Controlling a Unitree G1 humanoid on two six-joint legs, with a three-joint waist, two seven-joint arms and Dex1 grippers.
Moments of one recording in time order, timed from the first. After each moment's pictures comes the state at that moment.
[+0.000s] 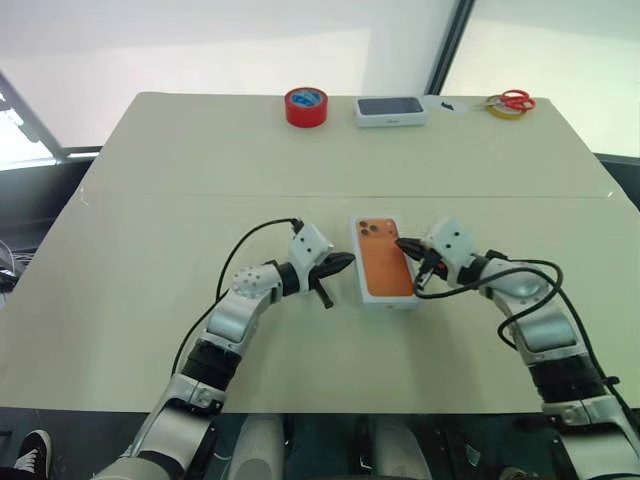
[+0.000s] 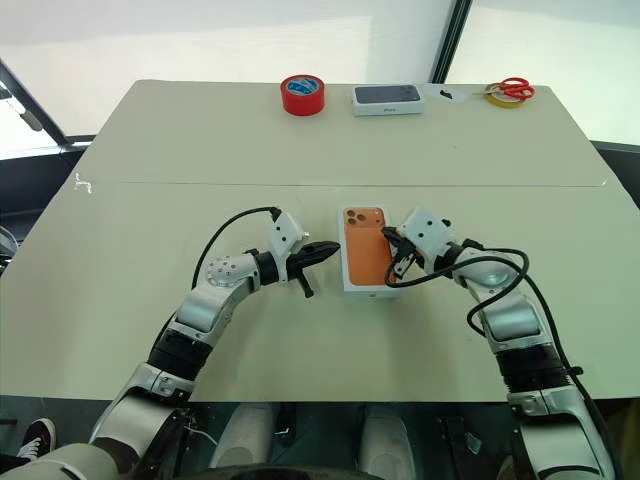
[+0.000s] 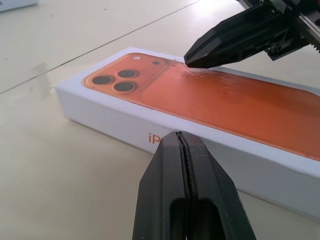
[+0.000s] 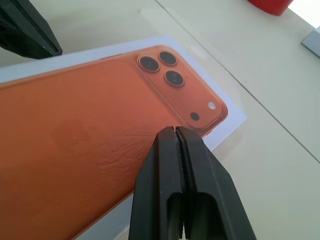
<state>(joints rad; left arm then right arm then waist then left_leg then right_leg) -0.48 0.18 -0.24 0.21 -0.13 0.18 -0.75 -0.36 -0.61 0.08 0.09 0.04 0.11 0.72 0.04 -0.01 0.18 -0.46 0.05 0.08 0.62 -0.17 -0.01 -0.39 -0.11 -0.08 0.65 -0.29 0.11</state>
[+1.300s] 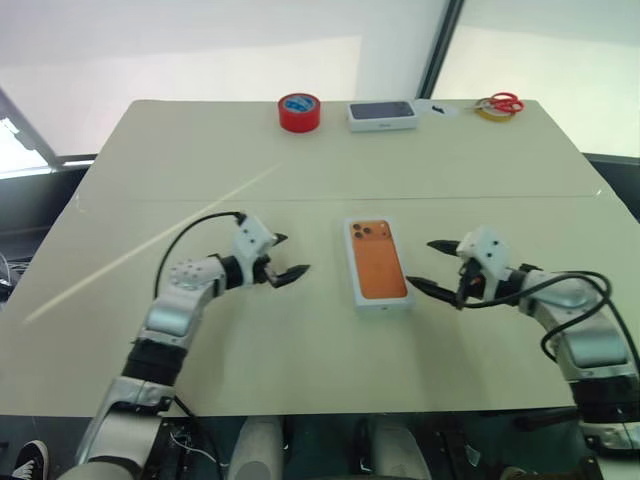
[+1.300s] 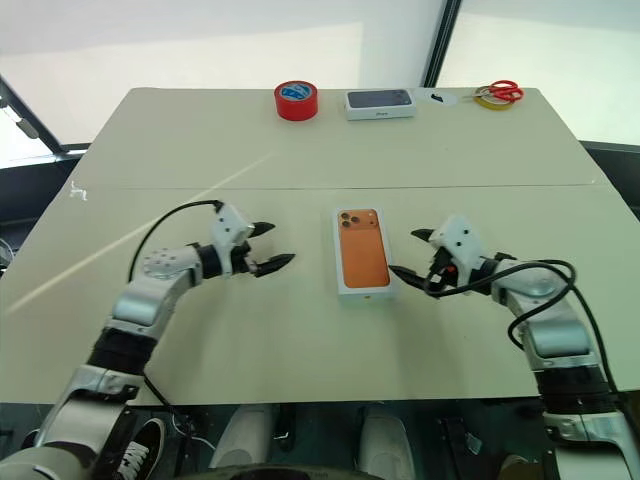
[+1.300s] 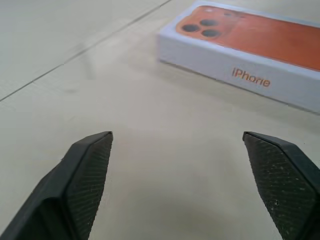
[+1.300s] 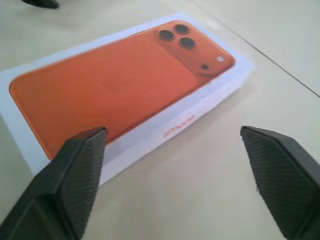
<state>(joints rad) -0.43 0.46 -0.05 0.12 -0.25 0.30 -0.86 -0.22 -0.74 -0.12 -0.05 0.30 0.29 0.95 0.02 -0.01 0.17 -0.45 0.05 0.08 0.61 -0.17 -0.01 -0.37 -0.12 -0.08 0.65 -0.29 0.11</state>
